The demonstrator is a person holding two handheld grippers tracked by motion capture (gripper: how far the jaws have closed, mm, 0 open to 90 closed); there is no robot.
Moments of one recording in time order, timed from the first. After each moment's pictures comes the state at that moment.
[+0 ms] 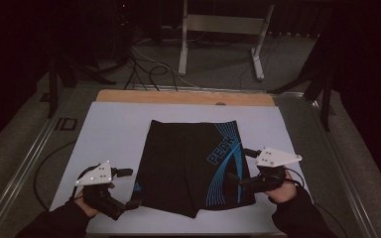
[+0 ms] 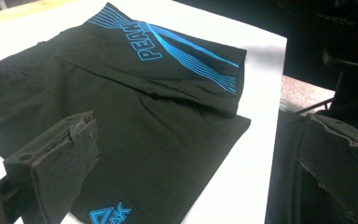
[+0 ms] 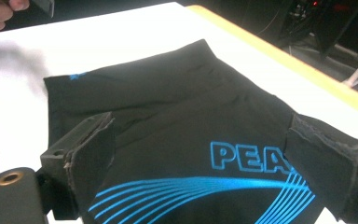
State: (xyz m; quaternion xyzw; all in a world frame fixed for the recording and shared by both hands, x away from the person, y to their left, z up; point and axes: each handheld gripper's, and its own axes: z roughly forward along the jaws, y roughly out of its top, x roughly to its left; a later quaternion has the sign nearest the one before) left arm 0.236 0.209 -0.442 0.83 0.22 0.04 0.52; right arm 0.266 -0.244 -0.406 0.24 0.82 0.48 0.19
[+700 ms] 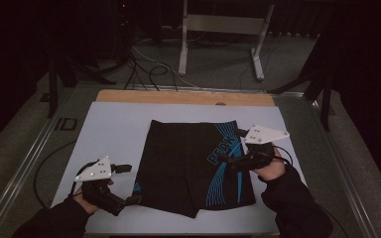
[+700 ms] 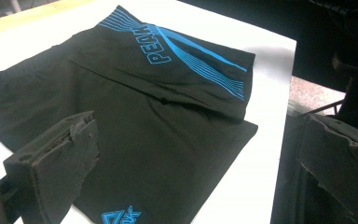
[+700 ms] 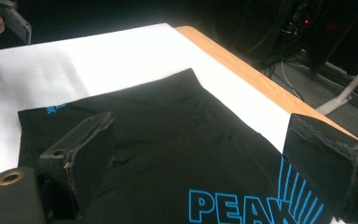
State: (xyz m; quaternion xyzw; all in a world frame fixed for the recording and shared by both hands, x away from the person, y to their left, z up) left arm 0.240 0.208 -0.431 0.83 0.23 0.05 0.51; right arm 0.307 -0.215 -0.379 0.23 0.82 0.48 0.20
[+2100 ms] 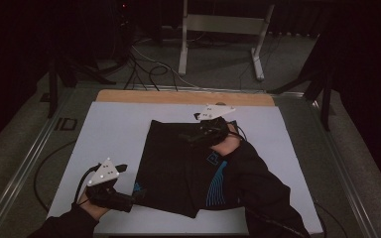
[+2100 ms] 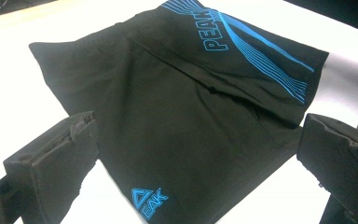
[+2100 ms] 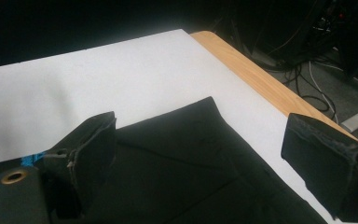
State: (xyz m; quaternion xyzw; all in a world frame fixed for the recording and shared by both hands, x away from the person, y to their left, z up) left arm 0.228 0.191 -0.438 0.81 0.34 0.13 0.45; right arm 0.378 -0.117 -0.391 0.21 0.84 0.48 0.17
